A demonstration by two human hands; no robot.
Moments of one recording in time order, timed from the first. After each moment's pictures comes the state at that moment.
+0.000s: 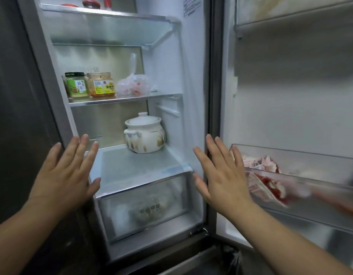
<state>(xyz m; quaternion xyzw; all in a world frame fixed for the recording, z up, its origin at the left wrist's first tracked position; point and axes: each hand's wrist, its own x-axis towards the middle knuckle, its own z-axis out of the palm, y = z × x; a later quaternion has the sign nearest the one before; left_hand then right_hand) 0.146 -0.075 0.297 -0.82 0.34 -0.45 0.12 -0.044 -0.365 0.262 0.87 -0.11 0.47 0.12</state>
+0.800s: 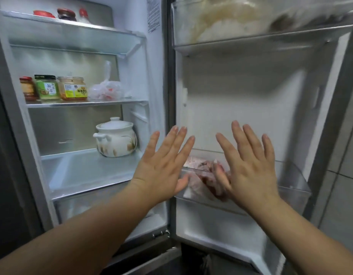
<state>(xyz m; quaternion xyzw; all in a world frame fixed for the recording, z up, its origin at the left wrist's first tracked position) -0.026 -0.296 0.310 -0.73 0.48 -0.49 0.03 -0.181 -0.446 0.302 0.80 -0.16 0.53 0.23</state>
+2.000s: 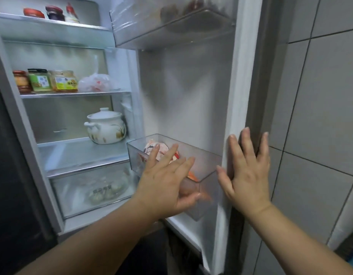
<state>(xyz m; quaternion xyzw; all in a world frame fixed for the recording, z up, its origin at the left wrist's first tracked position) -0.166 -0.298 0.275 -0.72 0.58 -0.35 -0.12 -0.296 -0.468 0.265 0.80 -0.17 0.57 0.09</state>
